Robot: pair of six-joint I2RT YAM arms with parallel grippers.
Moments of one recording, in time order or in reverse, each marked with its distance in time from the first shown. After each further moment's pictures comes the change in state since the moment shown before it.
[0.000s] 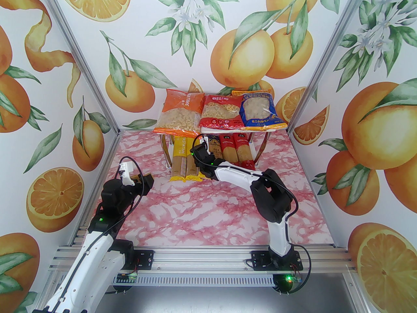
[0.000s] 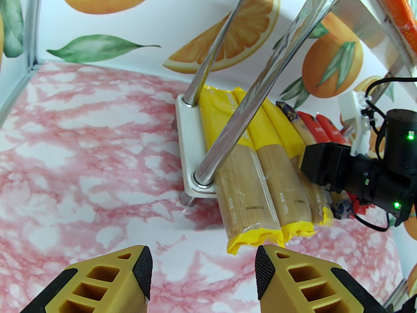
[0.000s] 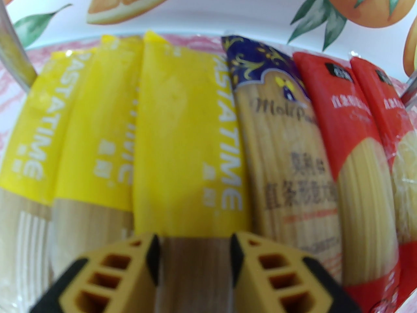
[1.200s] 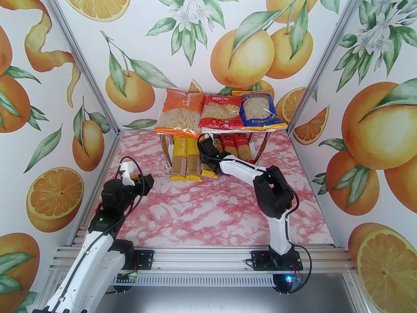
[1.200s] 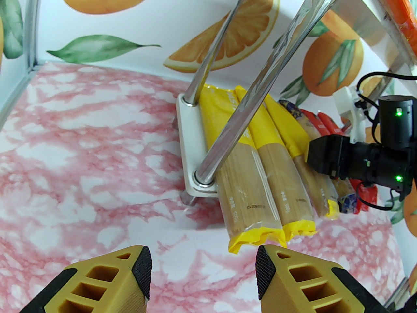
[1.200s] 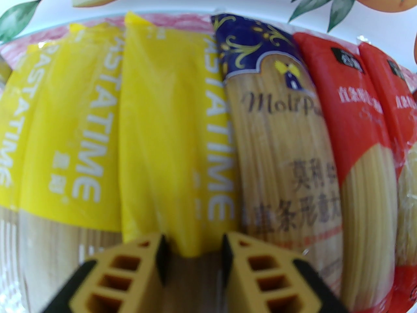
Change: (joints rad) left arm 0.000 0.002 0.000 -0.003 0.000 0.008; right arm -0.093 0.021 0.058 -0.100 -0.152 -0.016
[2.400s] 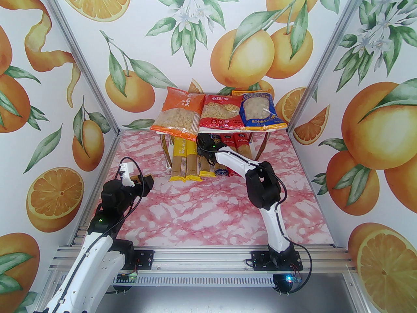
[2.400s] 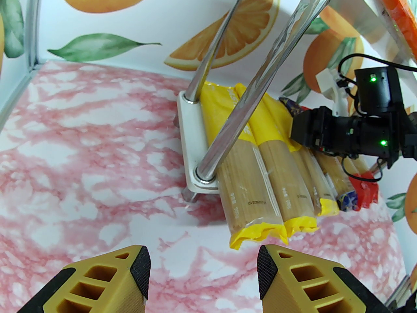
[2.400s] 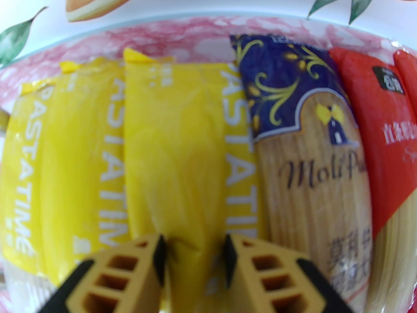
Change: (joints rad) left arm 0.000 -0.016 0.000 -0.022 -0.002 0.008; right arm -0.032 0.183 0.305 -0.146 -0.069 0.119
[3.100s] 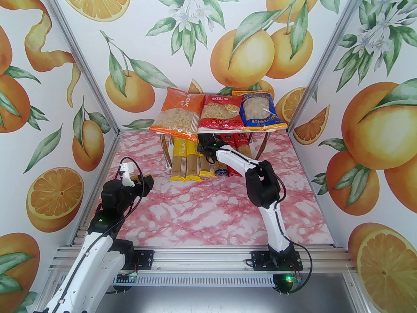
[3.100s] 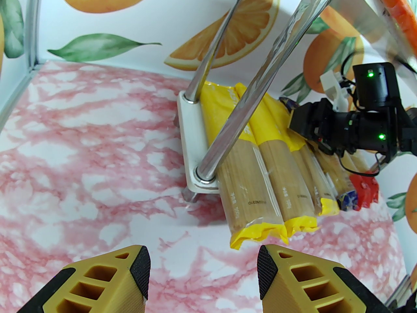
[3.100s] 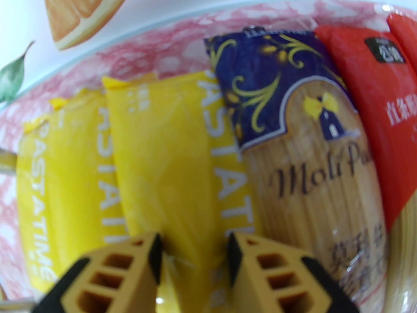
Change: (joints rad) left arm 0.000 0.001 0.000 0.000 0.000 0.002; right arm -0.028 0.013 0.000 0.048 -0.053 0.208
